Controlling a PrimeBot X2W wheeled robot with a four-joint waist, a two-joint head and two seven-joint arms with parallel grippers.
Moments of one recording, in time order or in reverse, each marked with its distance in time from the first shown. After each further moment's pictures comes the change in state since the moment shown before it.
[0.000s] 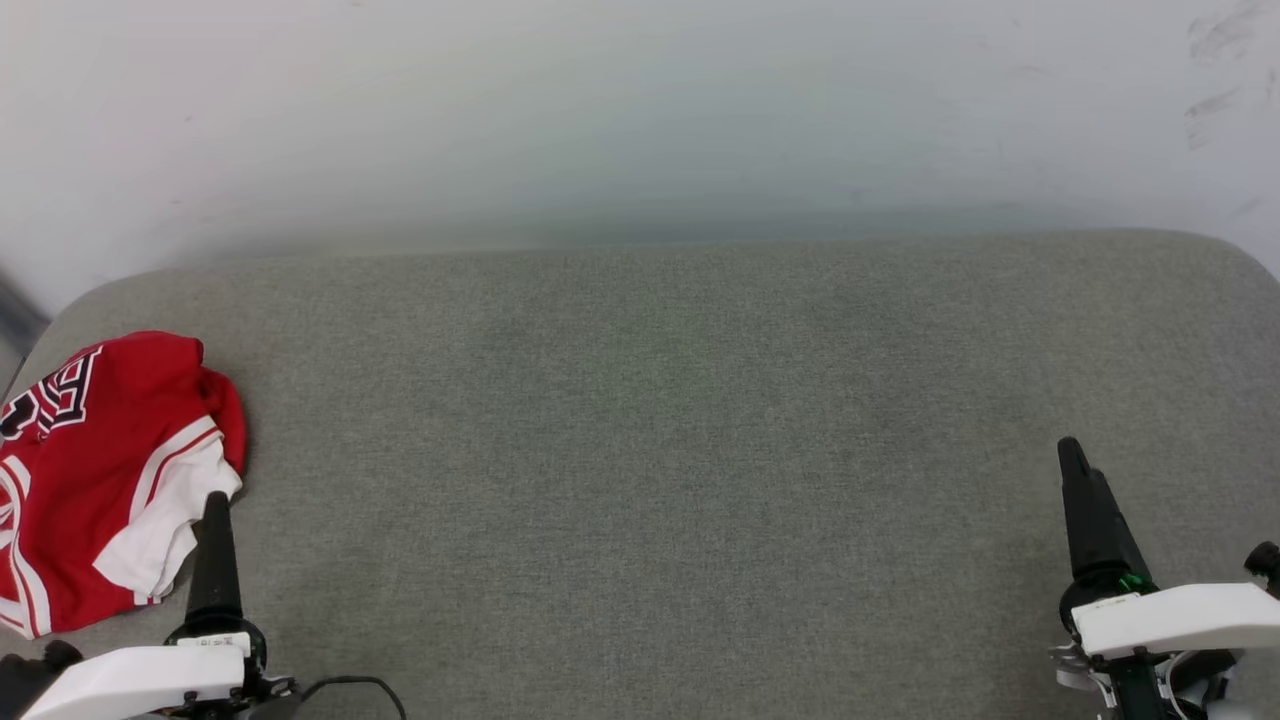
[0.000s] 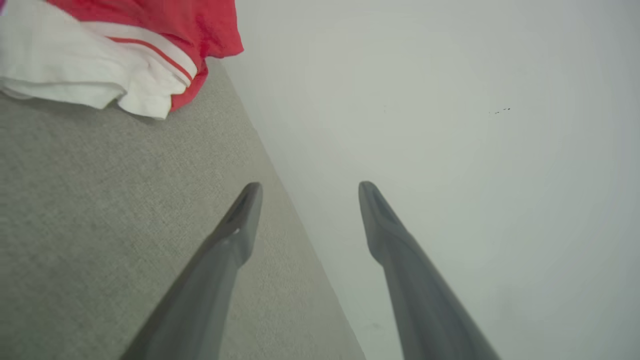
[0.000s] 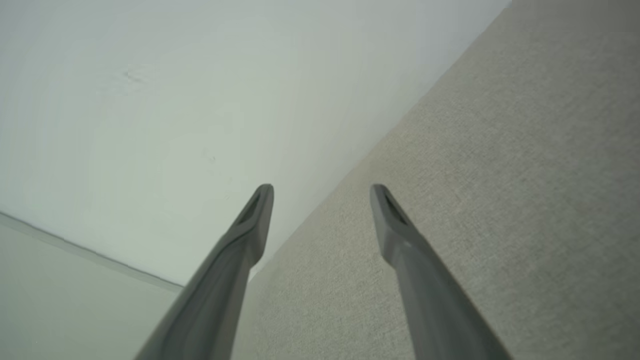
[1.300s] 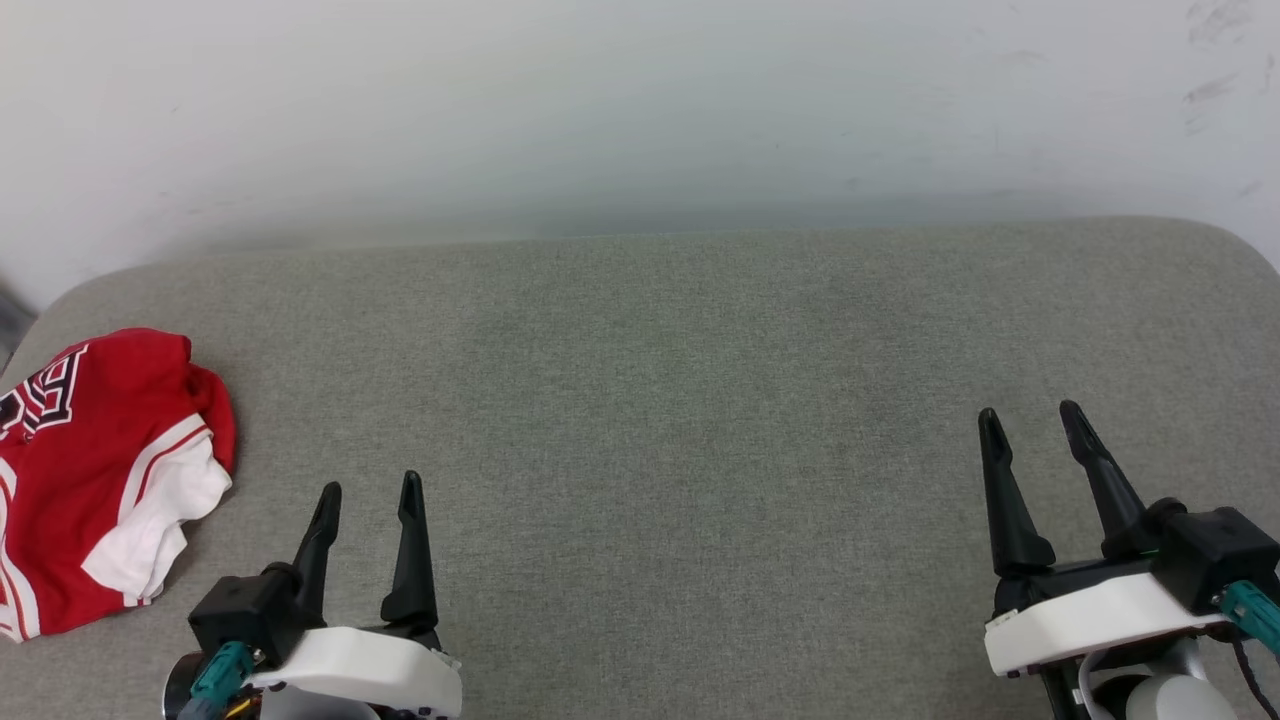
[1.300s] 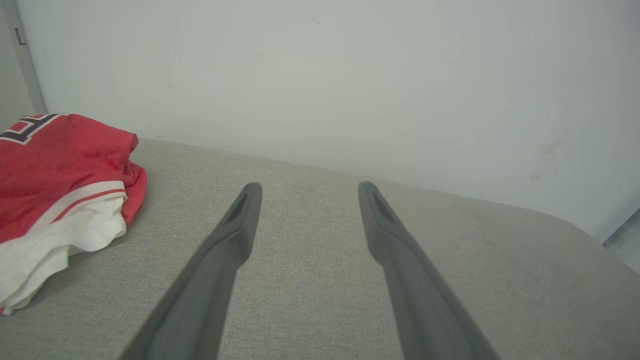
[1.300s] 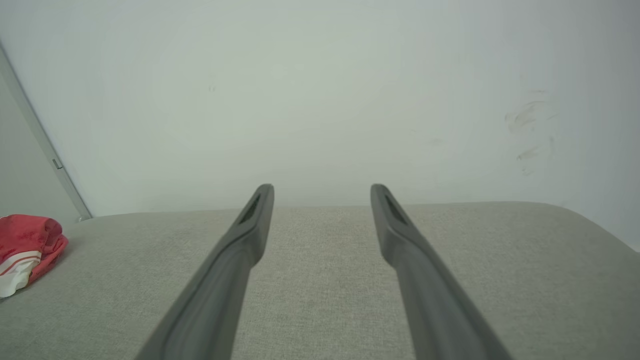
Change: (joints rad) left arm 0.067 0.088 -0.386 -0.220 0.850 0.246 -0.115; right arm 0.007 0.000 0.095 -0.162 -0.797 0.000 -0.114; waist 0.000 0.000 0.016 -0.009
